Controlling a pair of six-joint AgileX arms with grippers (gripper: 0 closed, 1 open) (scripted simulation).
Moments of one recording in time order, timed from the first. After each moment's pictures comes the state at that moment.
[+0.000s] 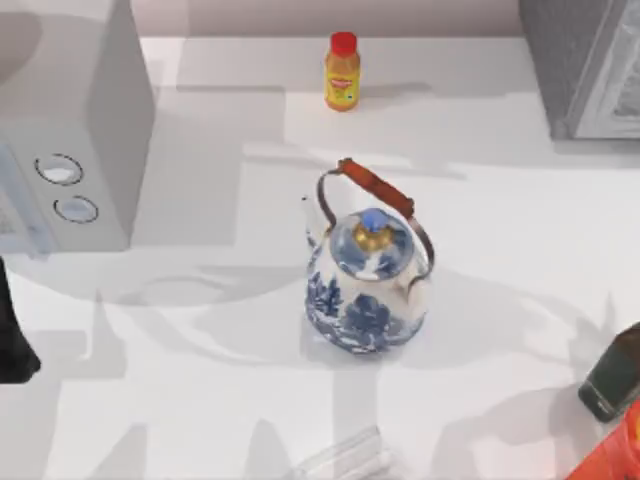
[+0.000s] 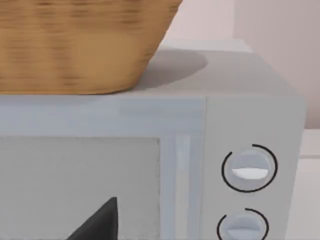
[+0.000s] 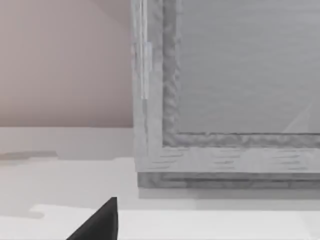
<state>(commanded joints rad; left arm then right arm) 0.00 0.00 0.00 0.00 0.00 0.00 0.00 0.00 0.00 0.00 0.00 0.00</state>
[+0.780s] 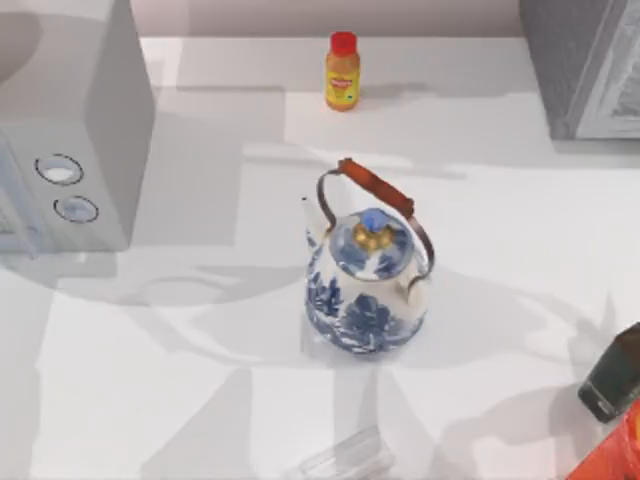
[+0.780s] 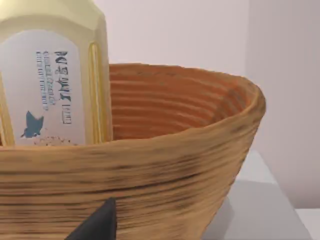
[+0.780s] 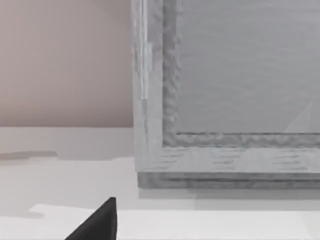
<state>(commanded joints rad) 0.22 0.66 0.45 0.24 0.25 0.01 0.00 0.00 0.00 0.00 0.00 0.00</state>
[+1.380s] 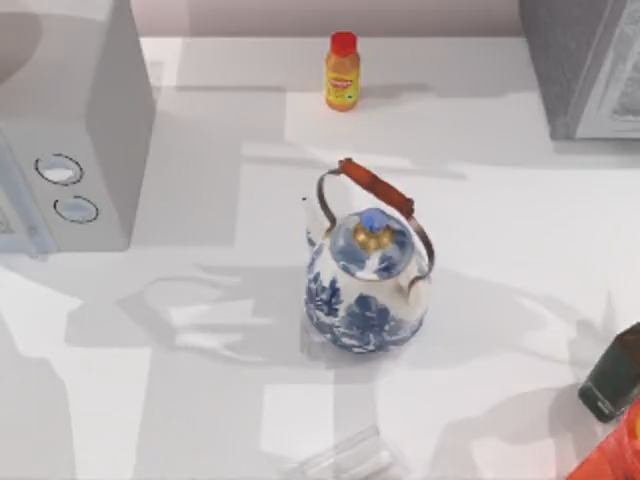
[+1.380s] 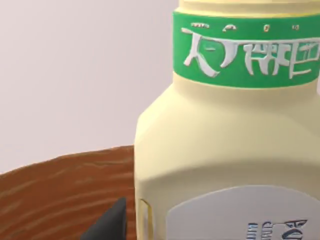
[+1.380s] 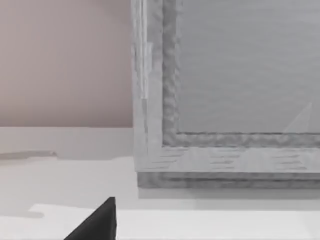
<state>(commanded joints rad) 0.43 1.34 0.86 0.46 0.46 0.02 0.00 0.00 0.00 0.00 0.00 0.00</state>
